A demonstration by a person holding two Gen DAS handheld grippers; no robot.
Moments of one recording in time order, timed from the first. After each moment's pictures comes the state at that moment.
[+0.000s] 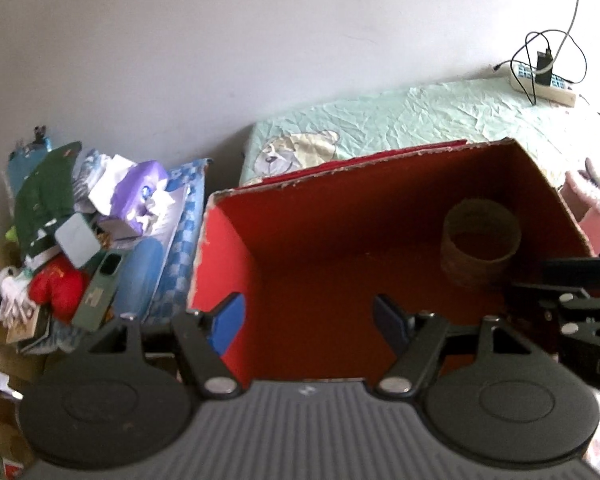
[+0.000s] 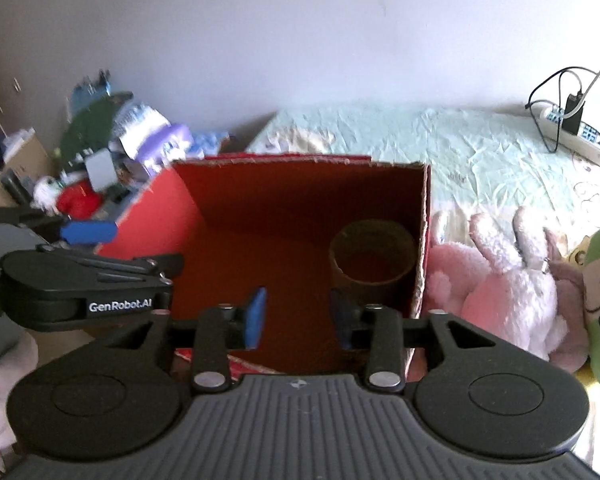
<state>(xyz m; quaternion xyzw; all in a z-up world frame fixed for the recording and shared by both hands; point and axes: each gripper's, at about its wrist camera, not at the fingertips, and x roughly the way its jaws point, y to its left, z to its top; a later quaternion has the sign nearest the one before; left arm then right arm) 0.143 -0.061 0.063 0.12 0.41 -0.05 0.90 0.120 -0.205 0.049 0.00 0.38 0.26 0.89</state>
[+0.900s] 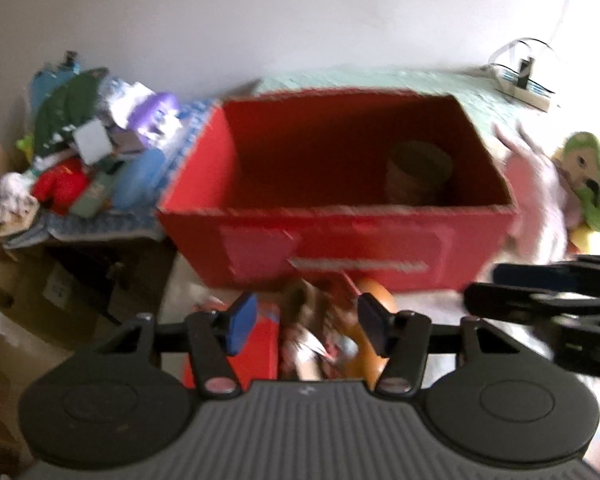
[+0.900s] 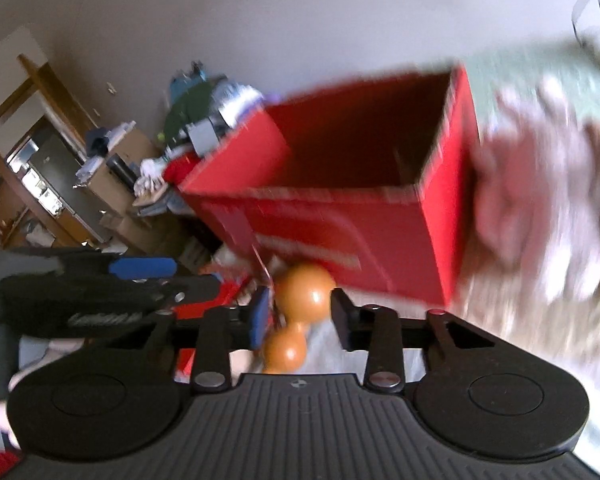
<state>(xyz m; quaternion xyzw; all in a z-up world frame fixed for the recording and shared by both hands) 0.019 -0.067 0.054 0.03 0.44 -0.04 0.90 0.075 -0.272 -0.001 0.09 0.42 0.41 0.81</state>
